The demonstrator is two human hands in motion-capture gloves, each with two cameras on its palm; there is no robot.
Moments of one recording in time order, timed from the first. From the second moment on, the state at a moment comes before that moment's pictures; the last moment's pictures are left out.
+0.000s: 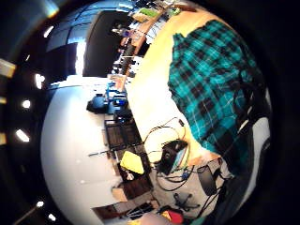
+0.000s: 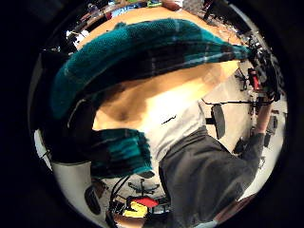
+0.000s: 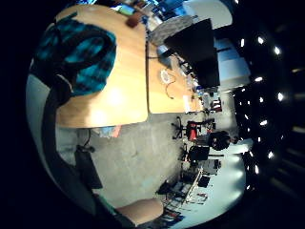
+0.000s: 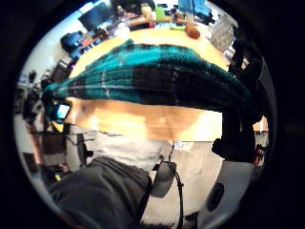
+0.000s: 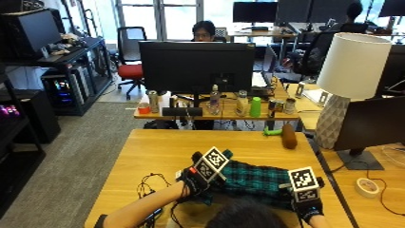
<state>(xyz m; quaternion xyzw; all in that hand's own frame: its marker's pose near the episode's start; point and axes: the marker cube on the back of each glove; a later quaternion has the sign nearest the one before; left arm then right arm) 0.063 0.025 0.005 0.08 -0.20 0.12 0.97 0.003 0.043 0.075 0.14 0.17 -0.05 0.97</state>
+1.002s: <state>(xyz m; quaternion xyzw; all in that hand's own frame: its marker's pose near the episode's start) 0.024 -0.183 -0.010 0.12 -0.07 -0.04 0.99 0.022 -0.134 0.049 0.19 0.17 0.01 0.97</state>
